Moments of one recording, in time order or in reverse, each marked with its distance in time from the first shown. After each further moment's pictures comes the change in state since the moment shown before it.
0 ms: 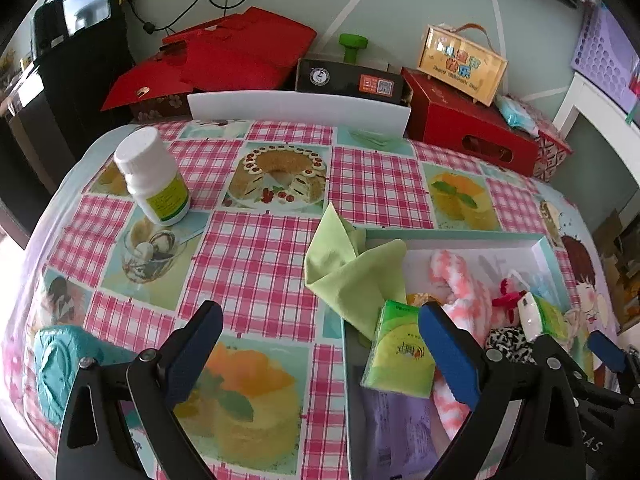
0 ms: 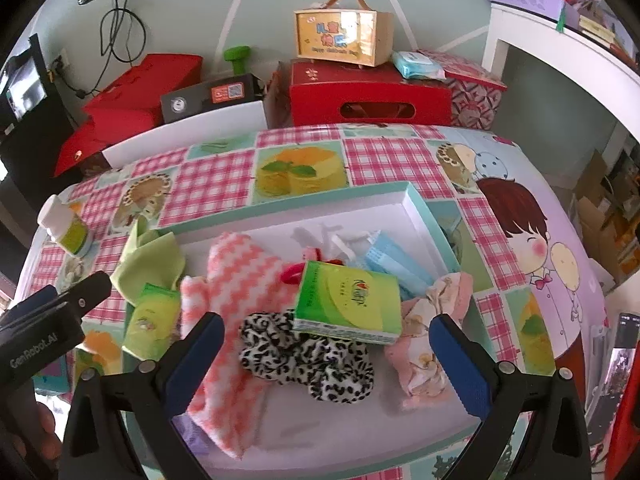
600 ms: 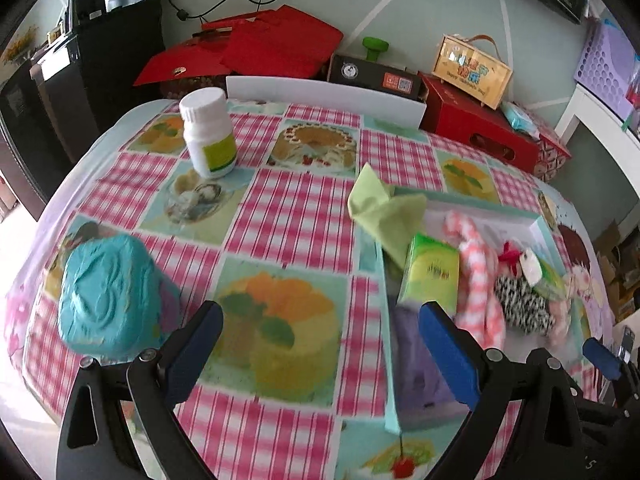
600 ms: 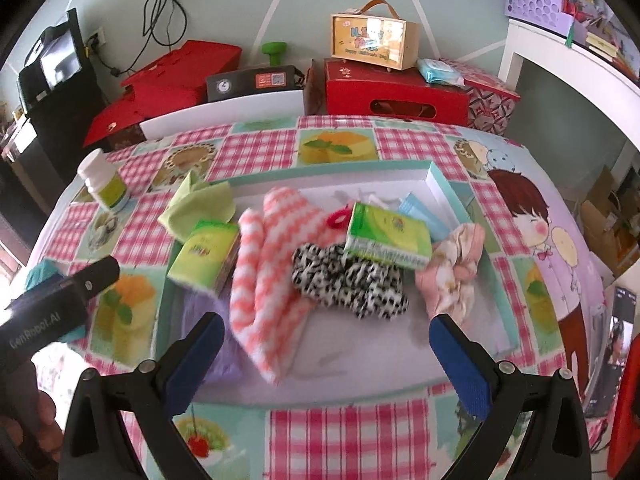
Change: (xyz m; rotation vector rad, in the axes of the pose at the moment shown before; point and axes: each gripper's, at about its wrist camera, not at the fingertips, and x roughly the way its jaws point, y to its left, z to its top) left arm -0.037 0.033 -0.056 -0.047 -0.008 0.010; right arm -0.038 0.024 -0.056 -0.069 -0.003 0.052
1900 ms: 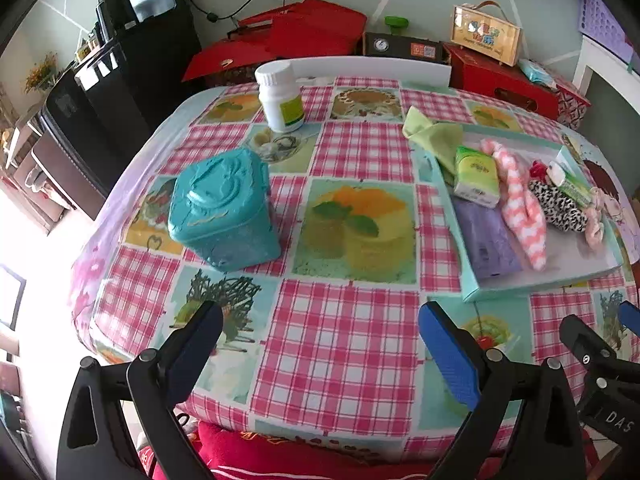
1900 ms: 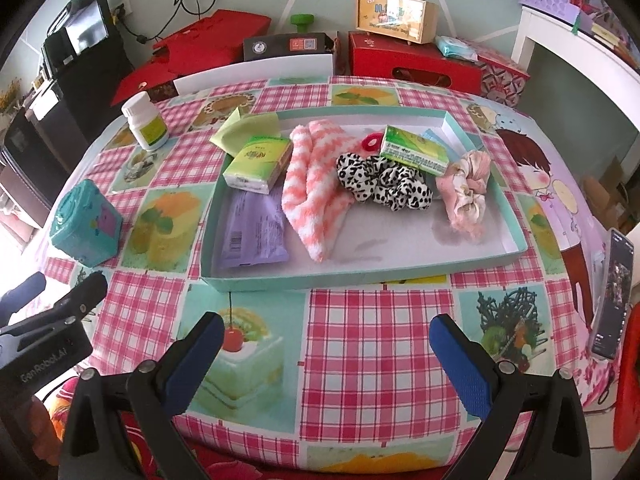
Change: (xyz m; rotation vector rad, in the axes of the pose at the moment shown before) left arm -0.051 0.032 -0.073 0.080 0.047 0.197; right arm -0.034 0.022 -0.064 -0.044 0.090 0.031
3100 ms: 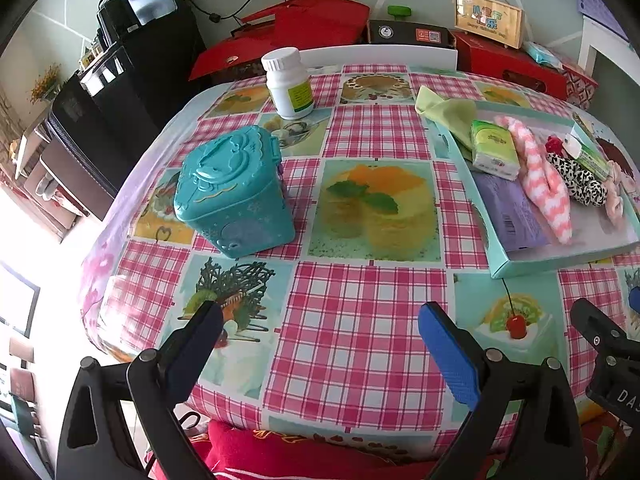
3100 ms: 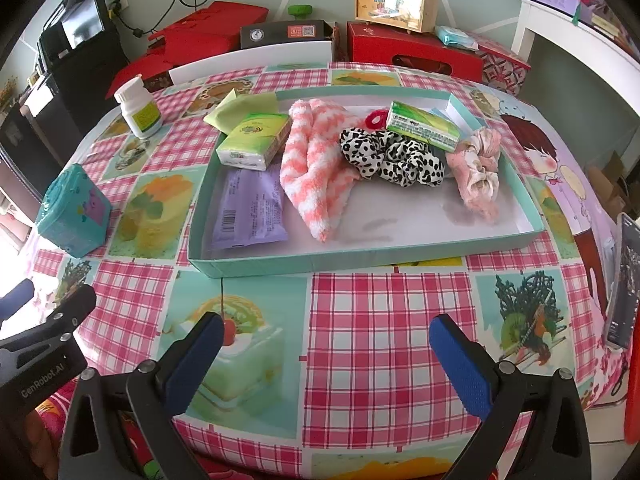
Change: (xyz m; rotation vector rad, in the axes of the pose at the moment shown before) left arm 0.014 0.000 -0.016 0.042 -0.005 0.055; right arm 0.021 0.004 -0.013 0.015 0.008 -0.013
